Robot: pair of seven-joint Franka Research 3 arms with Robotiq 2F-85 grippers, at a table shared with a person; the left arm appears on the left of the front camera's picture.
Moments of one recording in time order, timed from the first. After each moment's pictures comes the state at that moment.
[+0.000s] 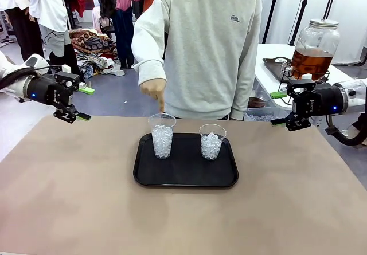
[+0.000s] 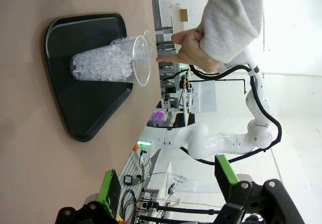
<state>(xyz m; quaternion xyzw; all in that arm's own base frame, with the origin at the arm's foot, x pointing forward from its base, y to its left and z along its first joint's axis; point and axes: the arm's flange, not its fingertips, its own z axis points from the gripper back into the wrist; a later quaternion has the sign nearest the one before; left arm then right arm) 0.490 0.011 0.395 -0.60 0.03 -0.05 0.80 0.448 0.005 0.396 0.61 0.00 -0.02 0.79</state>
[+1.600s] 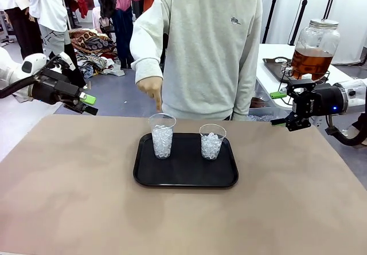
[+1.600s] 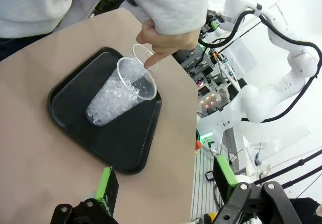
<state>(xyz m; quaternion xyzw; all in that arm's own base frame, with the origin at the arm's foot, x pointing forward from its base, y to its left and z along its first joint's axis) 0.491 -0.001 0.397 -0.54 -0.18 -0.31 0.76 0.448 0.005 0.396 0.61 0.00 -0.02 0.79</state>
